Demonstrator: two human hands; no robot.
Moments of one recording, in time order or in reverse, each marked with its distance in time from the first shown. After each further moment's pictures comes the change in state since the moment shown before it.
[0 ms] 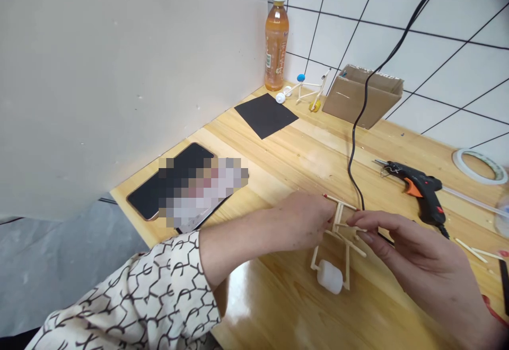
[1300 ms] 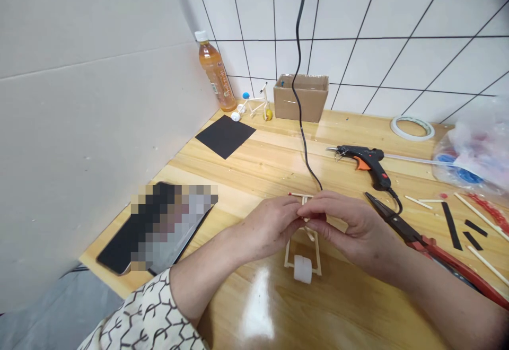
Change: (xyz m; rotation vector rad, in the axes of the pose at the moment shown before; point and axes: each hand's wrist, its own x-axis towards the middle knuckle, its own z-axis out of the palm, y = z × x) left_hand 0.003 0.002 0.009 0.103 0.190 0.340; right_hand 0.013 -0.017 -0.002 0.206 -0.062 -0.149
